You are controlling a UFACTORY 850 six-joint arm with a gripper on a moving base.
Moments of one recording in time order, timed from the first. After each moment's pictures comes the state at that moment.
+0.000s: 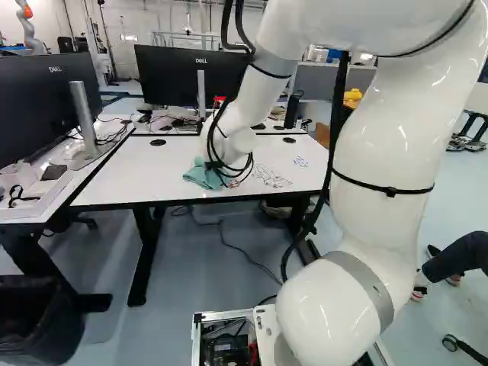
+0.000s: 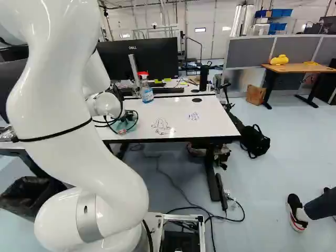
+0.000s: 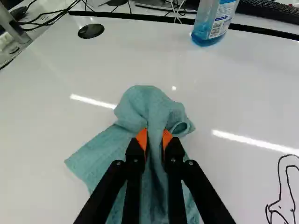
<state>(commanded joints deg) 21.0 -11.0 -38.5 4.6 19.5 0.0</state>
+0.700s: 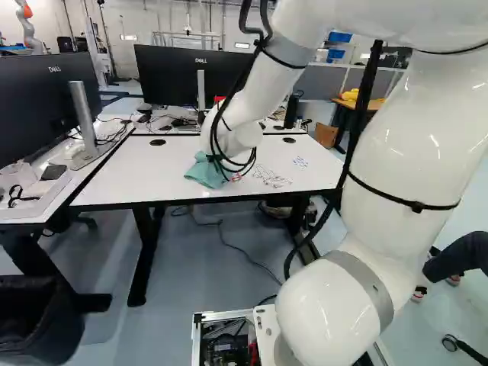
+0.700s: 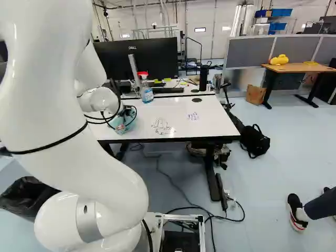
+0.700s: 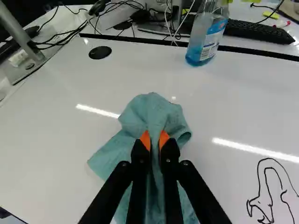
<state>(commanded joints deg) 20.9 -4.9 -37.2 4.6 19.5 0.0</state>
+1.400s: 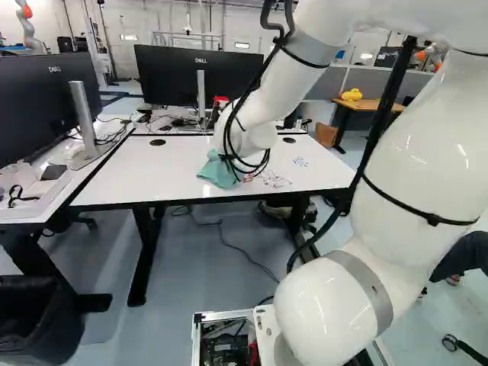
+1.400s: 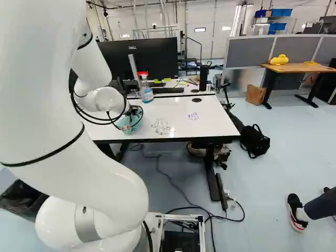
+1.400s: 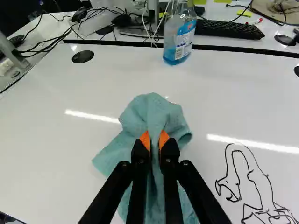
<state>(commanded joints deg) 15.7 -0.7 -33.1 4.6 19.5 0.0</state>
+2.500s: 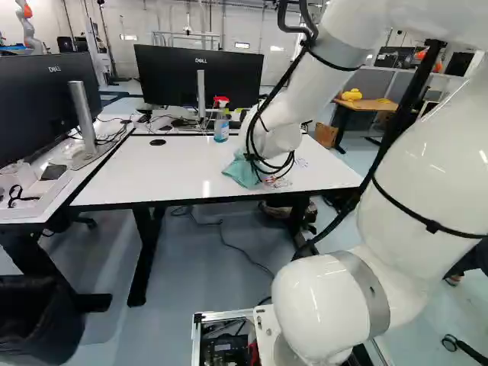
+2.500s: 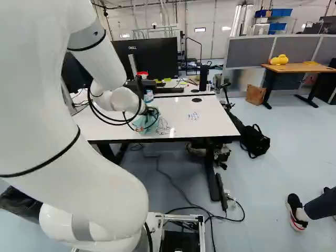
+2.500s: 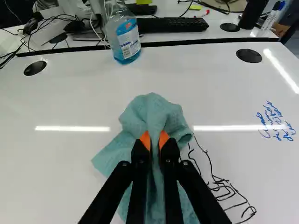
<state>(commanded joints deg) 4.6 2.4 -29.9 4.6 19.5 0.0</state>
